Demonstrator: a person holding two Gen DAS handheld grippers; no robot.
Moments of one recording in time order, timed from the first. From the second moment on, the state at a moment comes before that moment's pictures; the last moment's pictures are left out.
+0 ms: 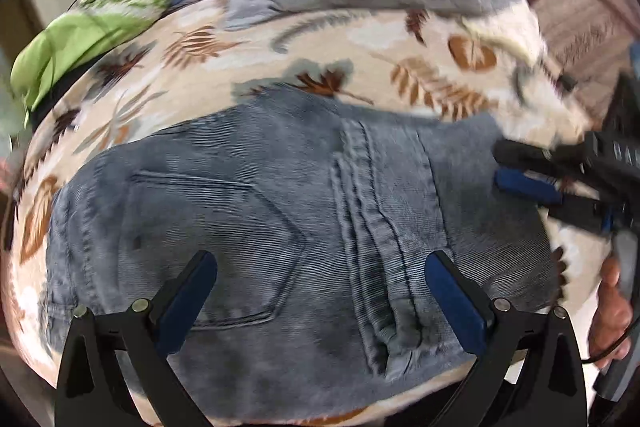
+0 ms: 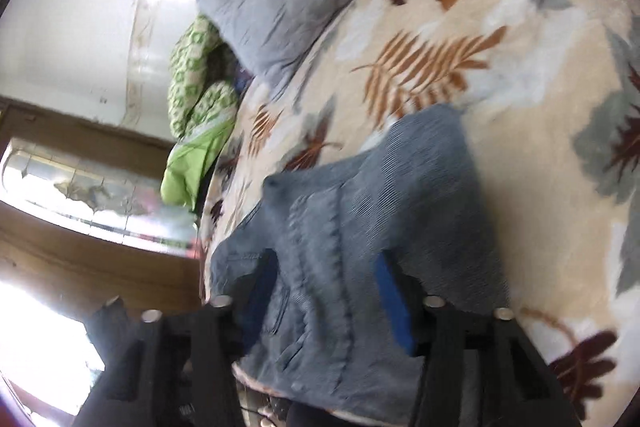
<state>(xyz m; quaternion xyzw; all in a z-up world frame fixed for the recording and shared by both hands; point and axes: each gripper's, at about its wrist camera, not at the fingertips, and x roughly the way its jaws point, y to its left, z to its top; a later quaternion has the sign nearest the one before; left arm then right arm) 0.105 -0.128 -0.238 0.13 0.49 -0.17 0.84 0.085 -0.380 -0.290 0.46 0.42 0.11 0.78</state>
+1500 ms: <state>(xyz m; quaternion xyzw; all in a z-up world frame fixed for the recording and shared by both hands) 0.048 0.175 -0.261 -0.20 0.52 -0.06 0.83 0.055 -0.227 -0.282 0.42 0.50 0.25 0.72</state>
